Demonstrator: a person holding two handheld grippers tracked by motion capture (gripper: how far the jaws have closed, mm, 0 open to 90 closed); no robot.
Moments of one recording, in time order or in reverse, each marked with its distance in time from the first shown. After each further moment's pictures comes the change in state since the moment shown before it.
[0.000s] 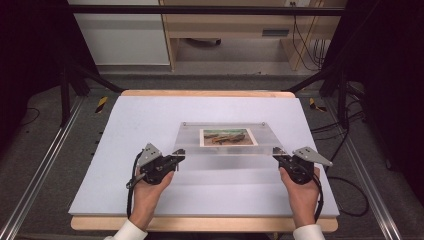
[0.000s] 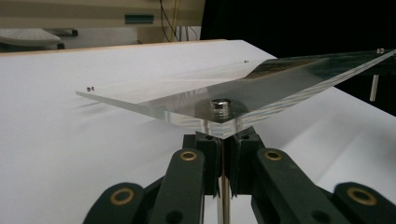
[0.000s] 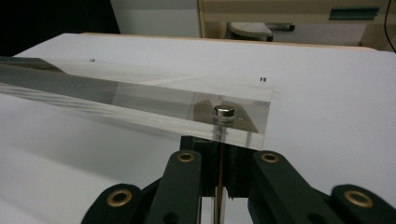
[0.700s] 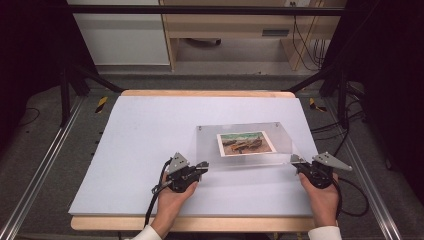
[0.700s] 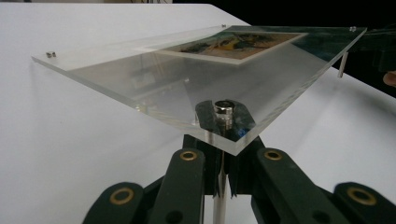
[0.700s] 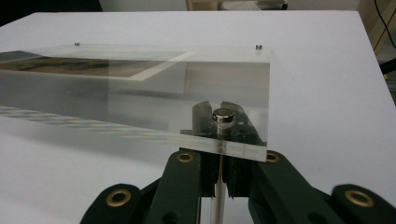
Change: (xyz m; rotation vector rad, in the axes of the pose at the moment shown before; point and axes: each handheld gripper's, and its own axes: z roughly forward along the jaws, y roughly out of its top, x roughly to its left) left arm -0.044 -0.029 0.048 0.087 -0.083 0.009; right arm -0.065 -0.033 -0.014 0.057 -0.013 0.033
